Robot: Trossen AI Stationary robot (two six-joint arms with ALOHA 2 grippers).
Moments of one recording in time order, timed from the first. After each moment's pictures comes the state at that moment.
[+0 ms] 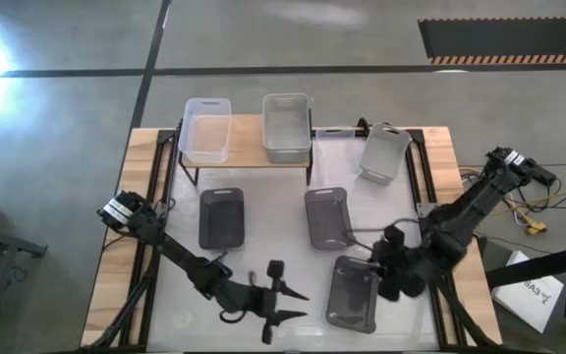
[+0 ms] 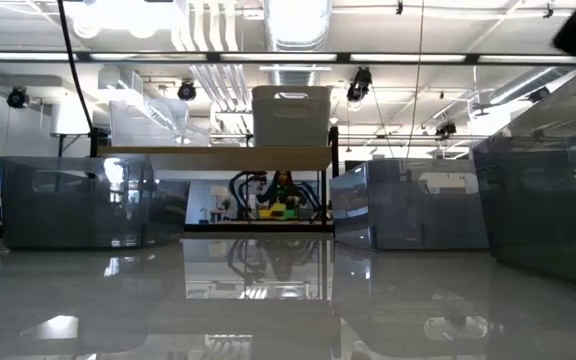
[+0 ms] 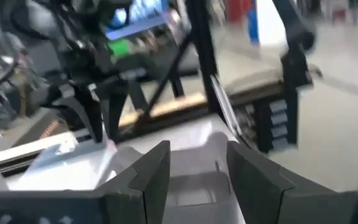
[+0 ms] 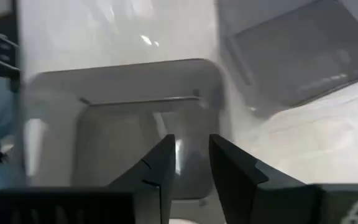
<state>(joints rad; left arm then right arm) -0.61 1.84 1.14 0.62 -0.47 0.16 0.80 1.24 0.92 -0.79 0.43 0.99</state>
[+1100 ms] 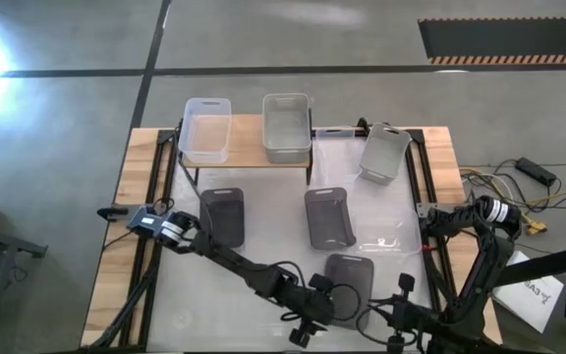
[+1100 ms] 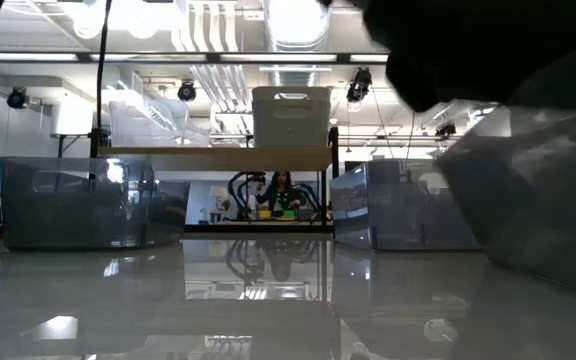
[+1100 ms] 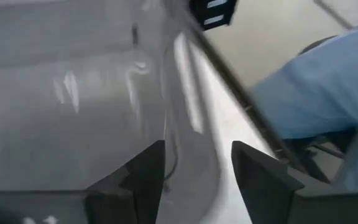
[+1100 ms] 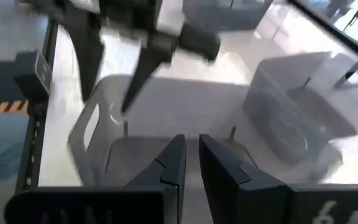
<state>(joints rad) -0.45 2.29 1.82 -0.20 0.04 -0.05 1.20 1.78 1.23 -0.99 1.01 1.38</state>
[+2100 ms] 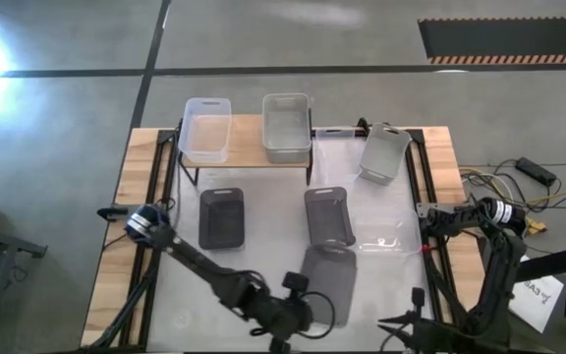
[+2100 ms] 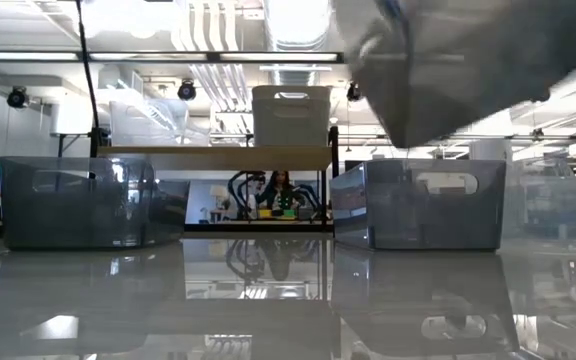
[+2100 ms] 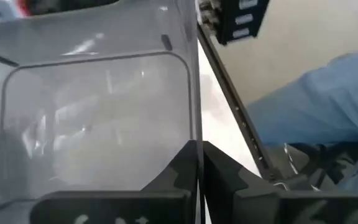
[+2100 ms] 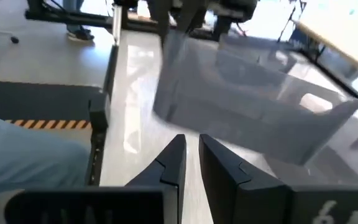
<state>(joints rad) -0.59 2.04 1.81 -0.47 -0.27 -0.18 1.30 1.78 1.38 -0.99 1.15 1.20</state>
